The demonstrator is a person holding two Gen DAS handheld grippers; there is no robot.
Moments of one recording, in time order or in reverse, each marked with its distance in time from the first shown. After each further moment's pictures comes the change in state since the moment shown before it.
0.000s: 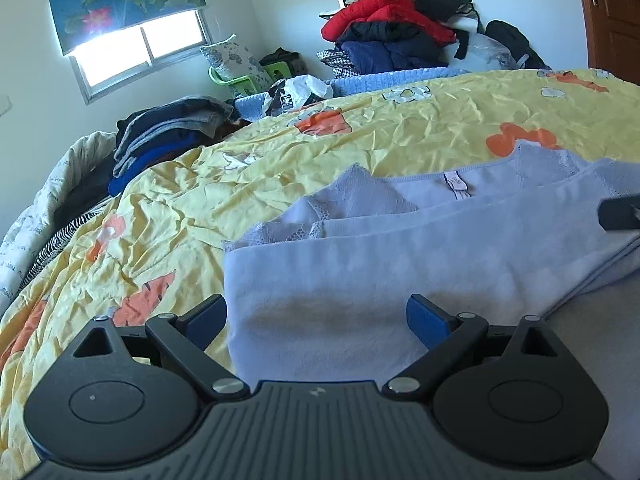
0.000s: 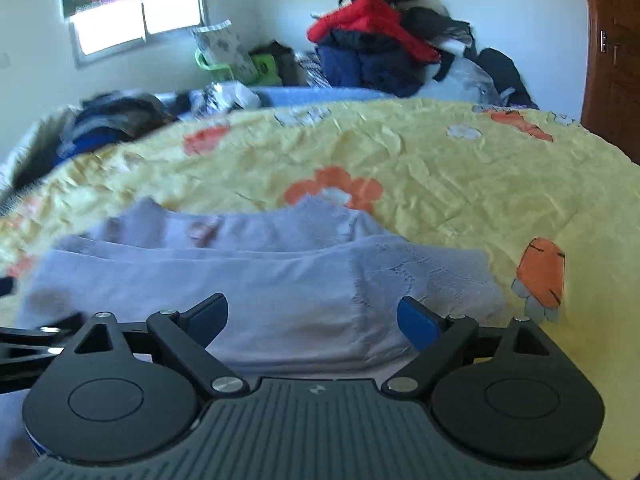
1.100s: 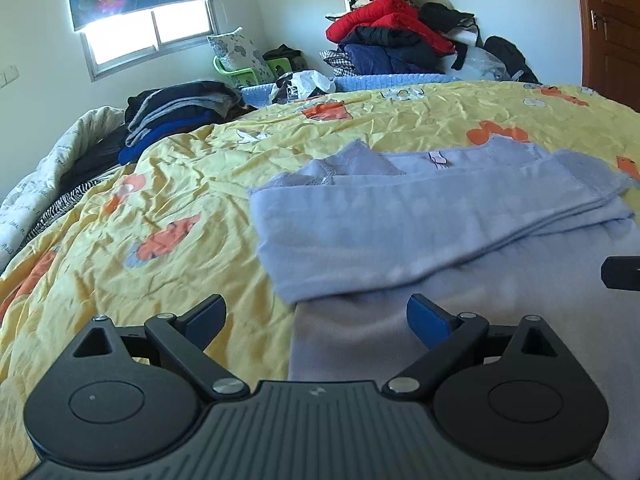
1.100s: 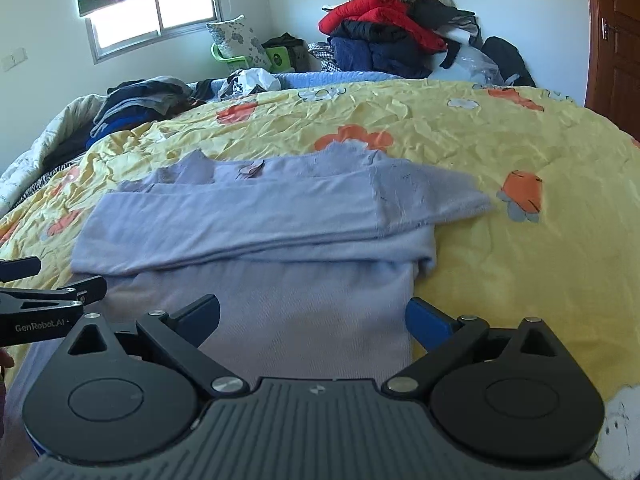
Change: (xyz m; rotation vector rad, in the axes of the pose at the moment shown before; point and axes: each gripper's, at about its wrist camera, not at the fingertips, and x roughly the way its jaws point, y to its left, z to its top) left arm -0.060 0.023 -0.049 -0.072 -0.005 -0.055; right arm -0.061 0.014 -0.059 0.008 0.037 0.025
